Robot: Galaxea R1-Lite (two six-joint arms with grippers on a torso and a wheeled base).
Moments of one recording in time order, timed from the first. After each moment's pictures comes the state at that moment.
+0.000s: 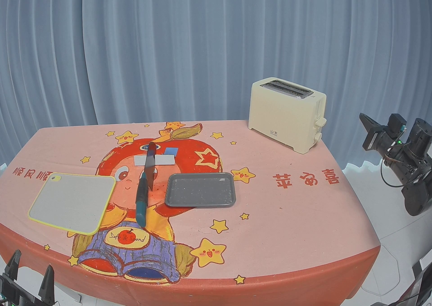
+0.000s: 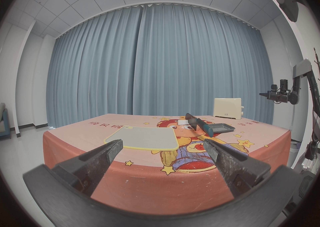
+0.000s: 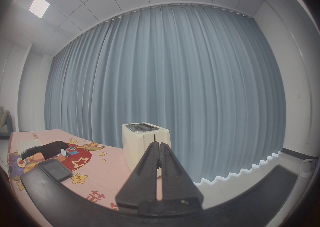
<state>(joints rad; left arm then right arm) 0.00 0.02 -0.02 0.00 0.03 -0.02 0.01 1.85 -0.54 -1.39 0.16 0.06</state>
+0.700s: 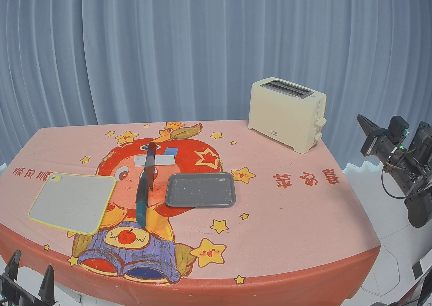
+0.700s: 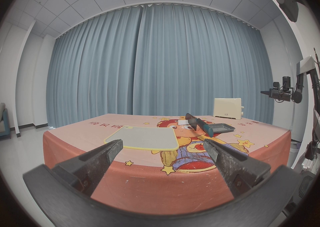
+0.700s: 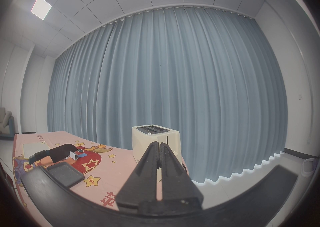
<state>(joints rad) 0.00 0.02 -0.02 0.00 0.03 -0.02 0.12 1.75 -0.45 -1.39 0.07 0.05</state>
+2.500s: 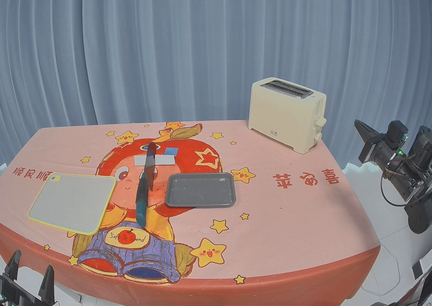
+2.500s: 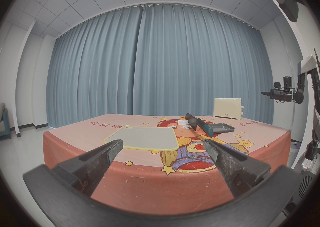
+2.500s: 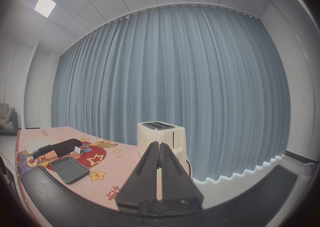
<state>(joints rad) 0.00 0.02 -0.02 0.00 0.03 -0.02 0.16 1.72 -0.41 -1.39 0.07 0.02</state>
